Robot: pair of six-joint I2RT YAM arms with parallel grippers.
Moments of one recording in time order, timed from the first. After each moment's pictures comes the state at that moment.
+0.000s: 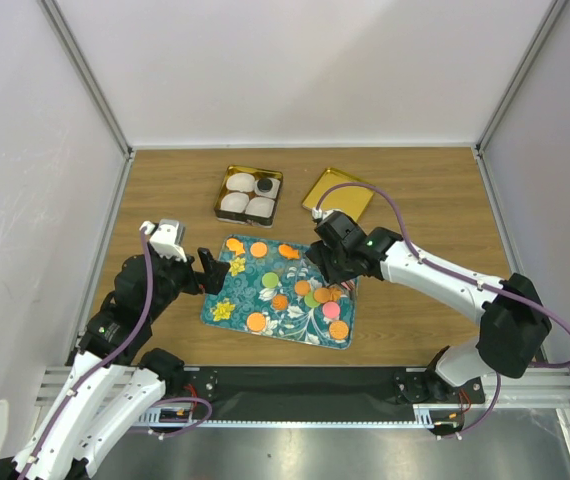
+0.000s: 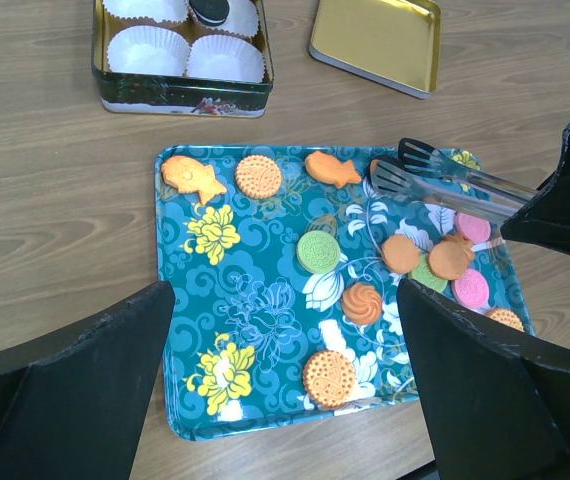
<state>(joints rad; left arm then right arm) -0.44 0.50 0.70 -0.55 -0.02 -0.28 0.83 1.47 1.13 -0.70 0.15 0.39</state>
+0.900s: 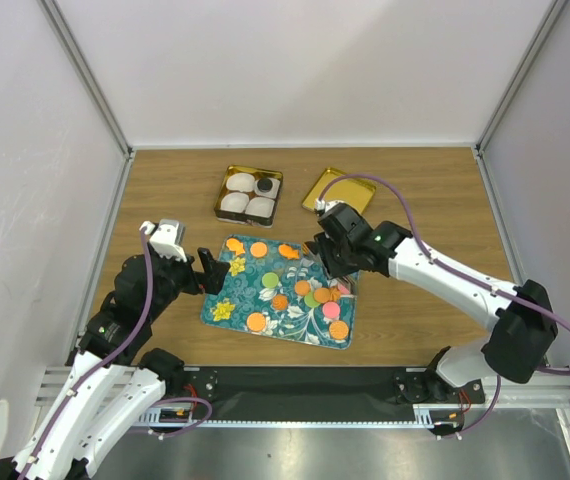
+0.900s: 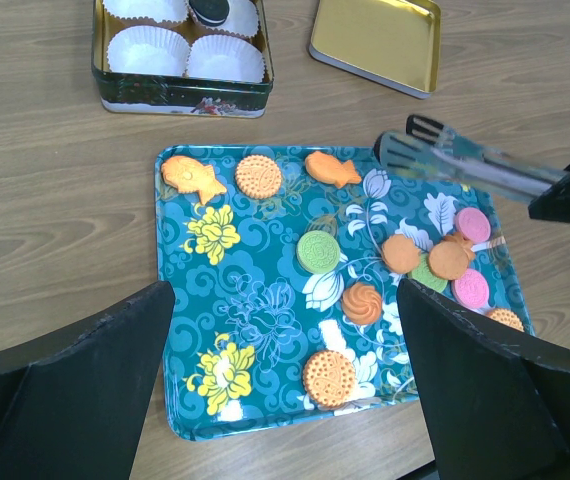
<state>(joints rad) -0.44 0.50 0.70 -0.55 -0.02 -0.28 0.82 1.43 1.19 -0.75 0.14 0.39</state>
